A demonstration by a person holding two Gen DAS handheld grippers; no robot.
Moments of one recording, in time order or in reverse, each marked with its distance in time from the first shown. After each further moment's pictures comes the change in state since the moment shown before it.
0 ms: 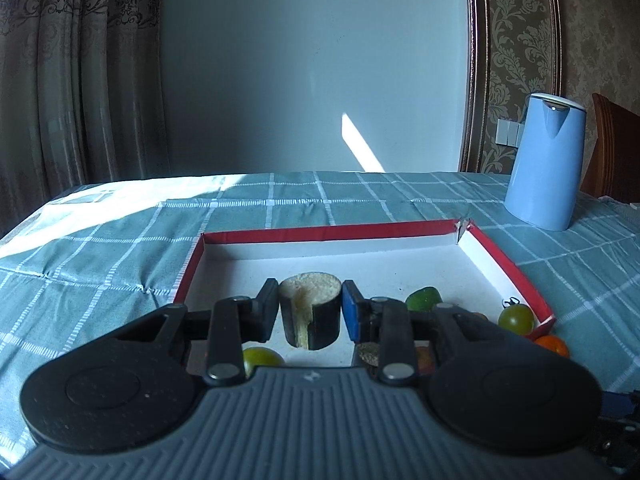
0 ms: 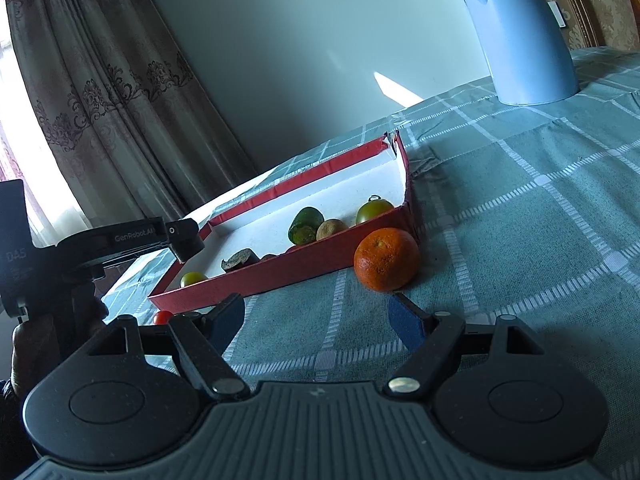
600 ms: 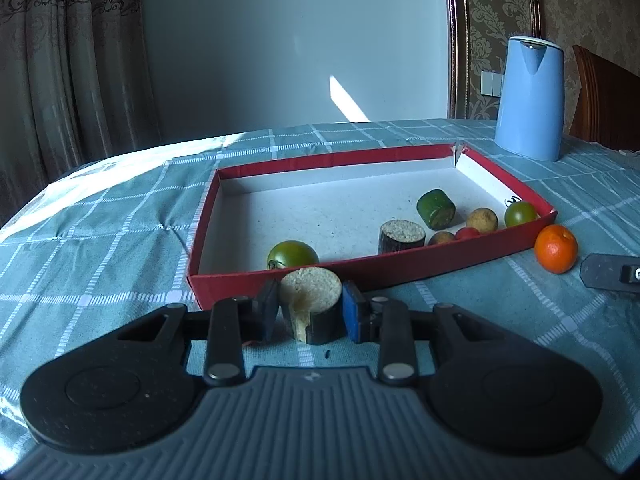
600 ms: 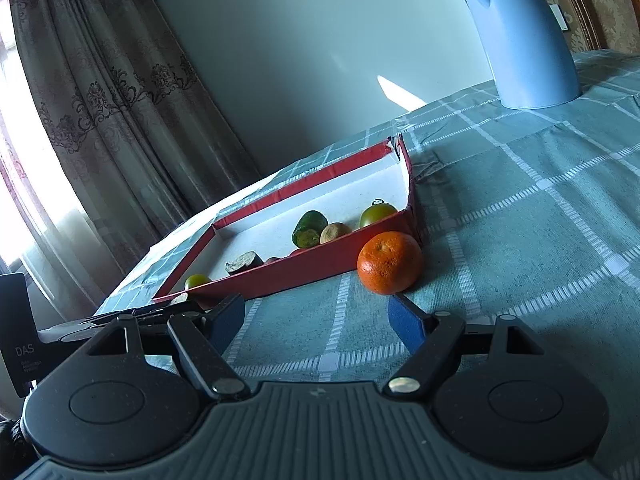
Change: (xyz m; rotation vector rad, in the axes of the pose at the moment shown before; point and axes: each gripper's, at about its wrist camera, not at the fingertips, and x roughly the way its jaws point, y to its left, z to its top) left arm -0.027 0.022 -0.055 0.100 0.056 -0.019; right arm -0.001 -0.001 0.000 -0.001 -0.012 0.009
